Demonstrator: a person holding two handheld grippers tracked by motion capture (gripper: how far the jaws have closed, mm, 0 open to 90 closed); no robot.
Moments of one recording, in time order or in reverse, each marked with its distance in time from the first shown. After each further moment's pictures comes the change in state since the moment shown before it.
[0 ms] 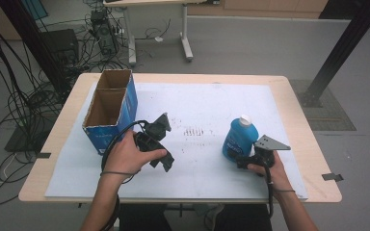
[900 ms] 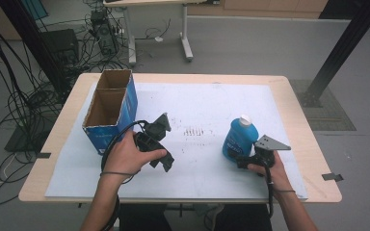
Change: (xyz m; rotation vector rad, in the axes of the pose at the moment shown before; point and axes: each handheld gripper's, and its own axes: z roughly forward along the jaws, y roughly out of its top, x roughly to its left) left arm 0.000 -0.001 -0.001 0.002 0.001 0.002; right arm 0.001 0.001 -0.001 -0.004 0.001 -0.001
